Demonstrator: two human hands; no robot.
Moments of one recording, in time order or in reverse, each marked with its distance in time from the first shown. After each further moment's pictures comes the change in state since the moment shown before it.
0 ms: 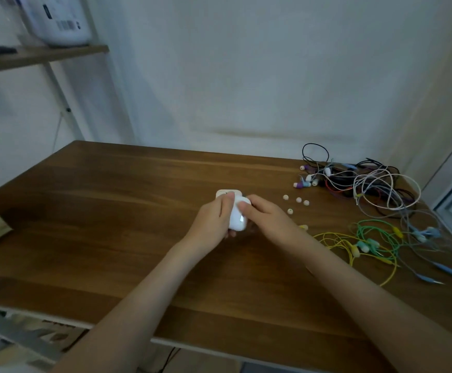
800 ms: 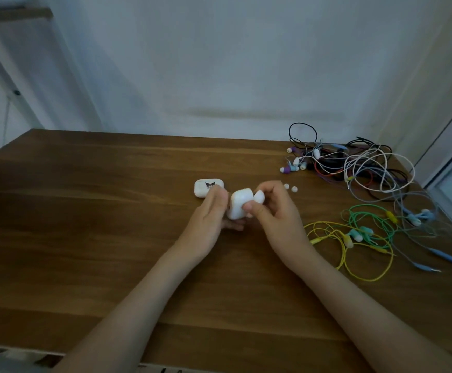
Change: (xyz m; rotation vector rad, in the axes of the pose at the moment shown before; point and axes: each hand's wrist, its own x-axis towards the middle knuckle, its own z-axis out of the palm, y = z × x) left_hand 0.007 -0.009 0.028 -0.384 -0.145 0.038; right_hand -0.017 0.031 -0.009 0.141 0.381 -0.153
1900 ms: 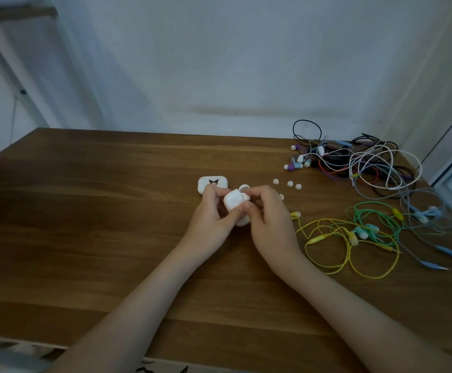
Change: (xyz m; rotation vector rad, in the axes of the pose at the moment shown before) left_hand 0.001 -0.010 0.002 0.185 0.144 0.079; right_hand -0.004 0.004 0.021 -0.347 0.079 -0.080
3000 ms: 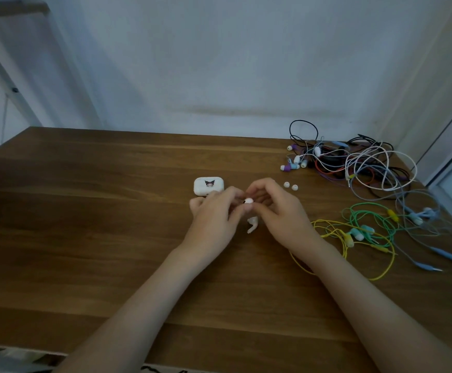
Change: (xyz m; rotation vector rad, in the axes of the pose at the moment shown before) left_hand 0.007 0.012 0.007 0.606 -0.011 0.195; right_hand 0.023 0.016 -0.031 0.055 -0.221 -0.102
